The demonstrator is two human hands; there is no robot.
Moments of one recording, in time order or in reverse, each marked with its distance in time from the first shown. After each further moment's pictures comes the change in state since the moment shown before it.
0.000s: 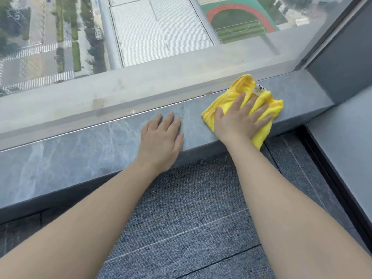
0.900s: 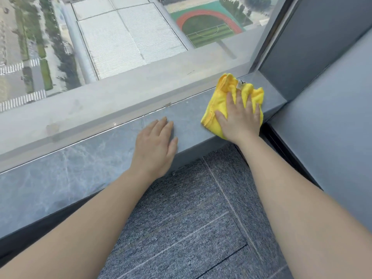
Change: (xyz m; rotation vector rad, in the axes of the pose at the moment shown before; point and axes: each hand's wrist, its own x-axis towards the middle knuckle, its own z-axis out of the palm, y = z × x) left_hand 0.031 0.053 0.016 -0.111 0.011 0.128; right_hand 0.047 0.088 -0.022 -0.010 0.027 -0.155
